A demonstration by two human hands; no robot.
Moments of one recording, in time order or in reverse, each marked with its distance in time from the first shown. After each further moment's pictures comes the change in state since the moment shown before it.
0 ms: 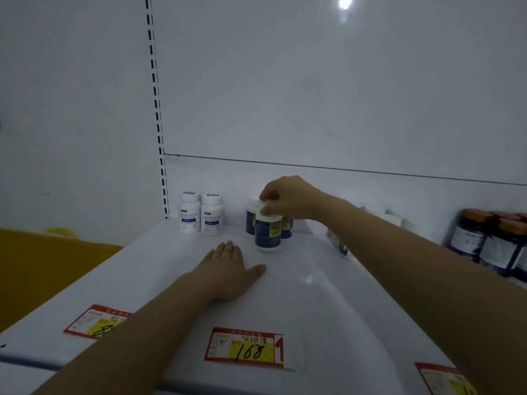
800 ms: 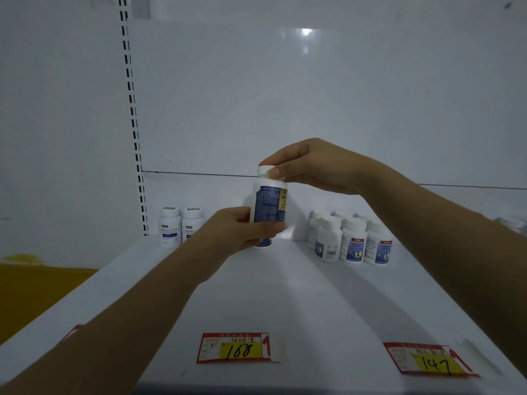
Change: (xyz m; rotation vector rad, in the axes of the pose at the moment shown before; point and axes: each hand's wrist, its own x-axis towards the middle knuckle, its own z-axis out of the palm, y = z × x) left_hand -0.038 0.034 -0.063 -1.103 0.074 0.392; right_hand -0.069 0.000 -0.092 0.830 0.000 -0.019
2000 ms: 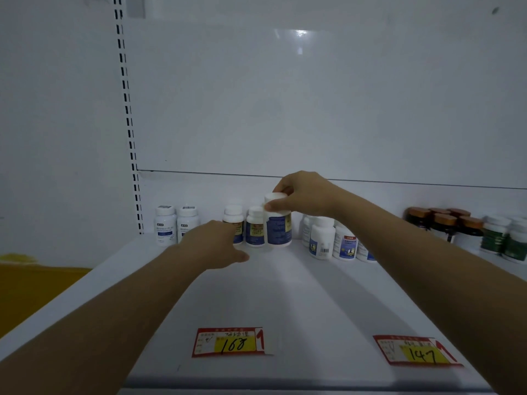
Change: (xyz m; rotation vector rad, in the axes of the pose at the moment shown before) left_hand 0.019 -0.024 -0.014 1.250 0.022 -0.043; right_hand -0.005 0.031 0.026 -0.693 0.209 0.156
